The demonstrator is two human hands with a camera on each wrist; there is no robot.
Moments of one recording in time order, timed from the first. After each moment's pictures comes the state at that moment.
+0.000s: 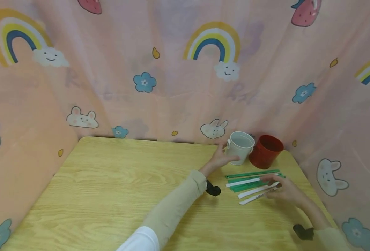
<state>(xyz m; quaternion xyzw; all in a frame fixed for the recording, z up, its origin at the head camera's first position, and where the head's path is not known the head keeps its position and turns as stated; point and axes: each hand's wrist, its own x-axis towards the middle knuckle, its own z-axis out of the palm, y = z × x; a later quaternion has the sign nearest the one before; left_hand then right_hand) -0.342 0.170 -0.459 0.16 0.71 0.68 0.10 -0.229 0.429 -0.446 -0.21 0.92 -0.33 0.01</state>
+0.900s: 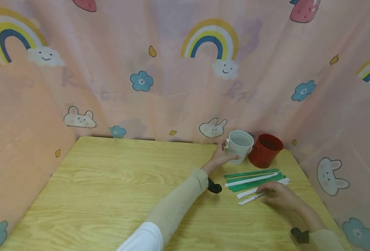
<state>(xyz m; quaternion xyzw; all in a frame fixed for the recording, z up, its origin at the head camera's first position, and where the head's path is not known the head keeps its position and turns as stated) -0.352 0.183 -0.468 0.12 0.72 0.68 0.10 -0.234 0.437 -0.474 -0.33 0.90 -0.29 0.02</state>
